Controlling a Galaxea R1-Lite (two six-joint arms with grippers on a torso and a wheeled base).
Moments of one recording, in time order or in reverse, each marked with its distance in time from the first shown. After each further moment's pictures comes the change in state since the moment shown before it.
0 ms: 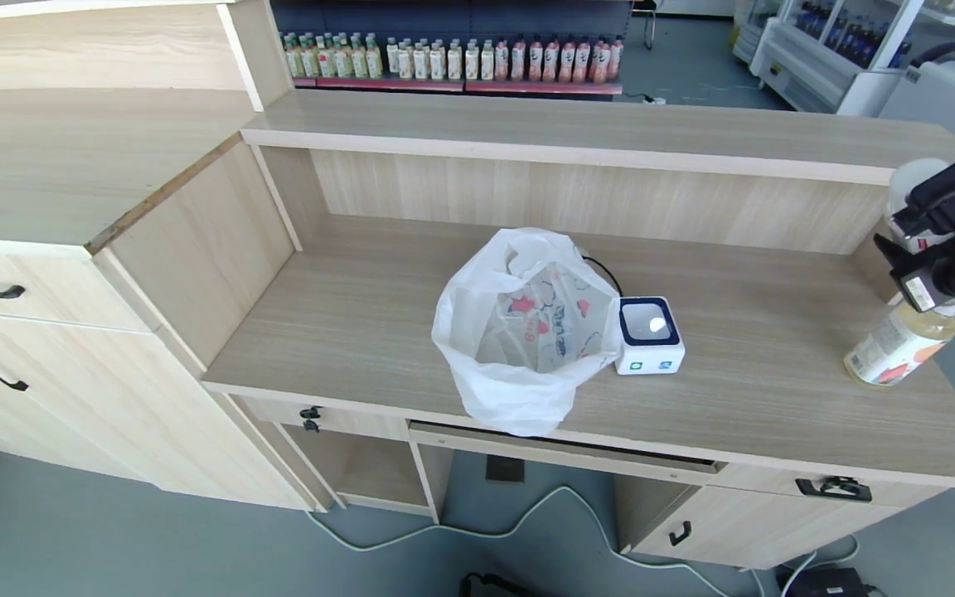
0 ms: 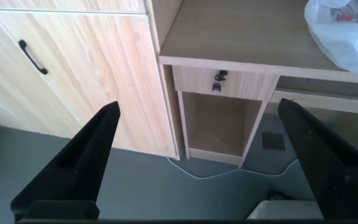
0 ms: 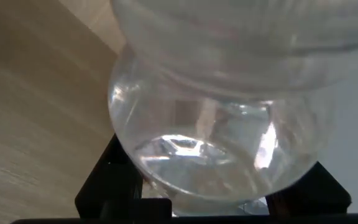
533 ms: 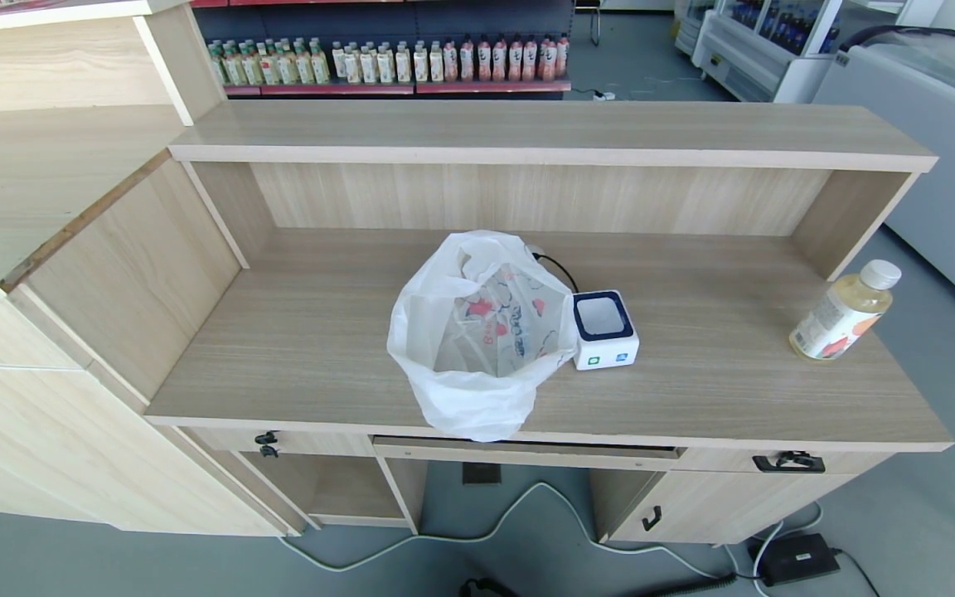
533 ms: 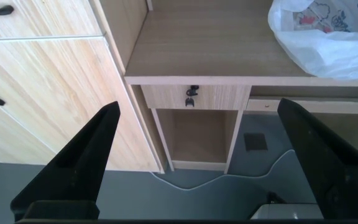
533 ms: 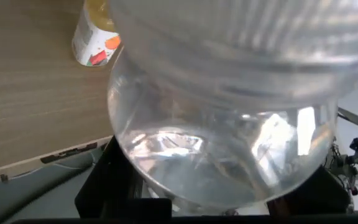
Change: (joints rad) left arm 0.000 0.000 0.000 0.000 0.000 0.000; right arm 0.098 -0.251 0.097 0.475 -0.603 0.483
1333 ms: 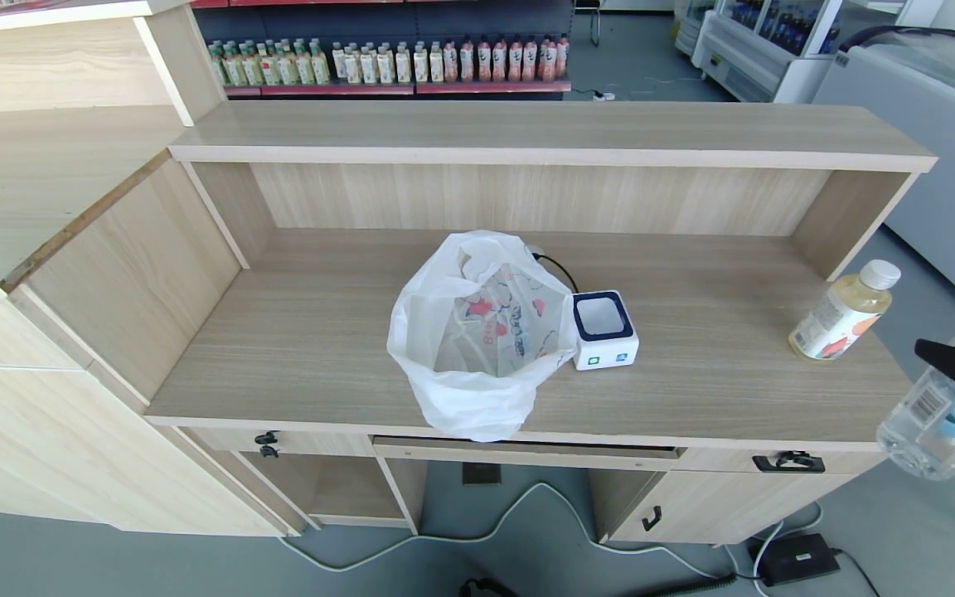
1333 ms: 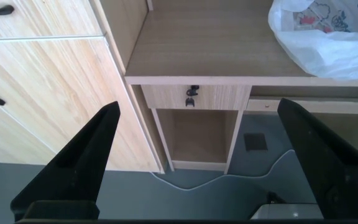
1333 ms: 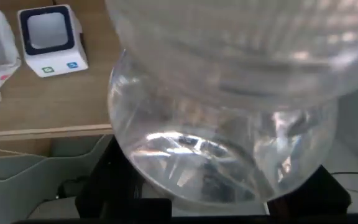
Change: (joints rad) left arm 0.000 0.000 0.000 -0.001 0.000 0.000; right arm 0.079 -0.268 0.070 0.227 0.501 0.348
